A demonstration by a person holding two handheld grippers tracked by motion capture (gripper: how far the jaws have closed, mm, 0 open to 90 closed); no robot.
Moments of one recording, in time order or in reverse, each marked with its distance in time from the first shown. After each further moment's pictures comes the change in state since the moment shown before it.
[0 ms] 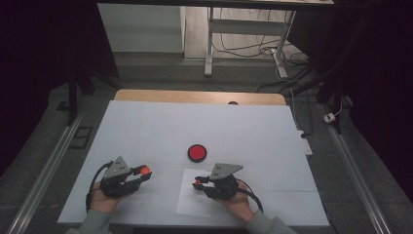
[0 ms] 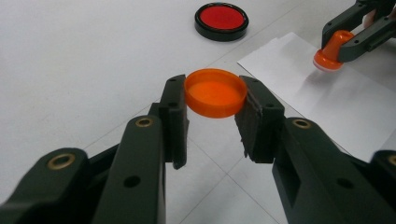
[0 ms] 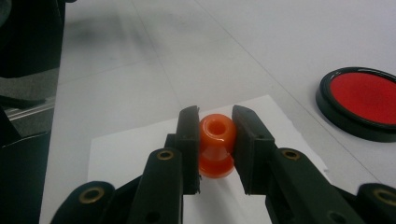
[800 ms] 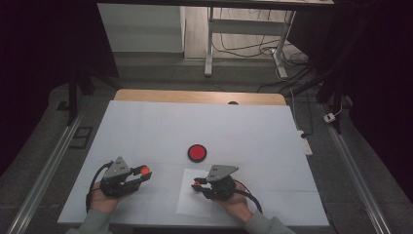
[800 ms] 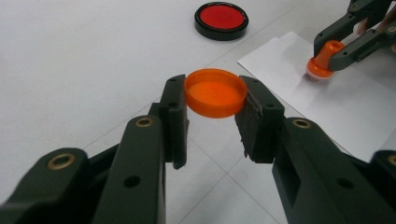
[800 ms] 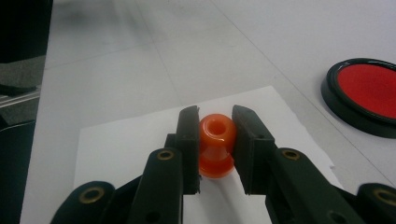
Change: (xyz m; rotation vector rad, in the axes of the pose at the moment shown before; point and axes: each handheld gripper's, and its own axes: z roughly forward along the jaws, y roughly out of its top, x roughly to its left) left arm 0.000 0.000 0.000 0.001 -0.001 -0.002; right arm 0.002 -0.003 0.009 0.041 -0.017 -0.027
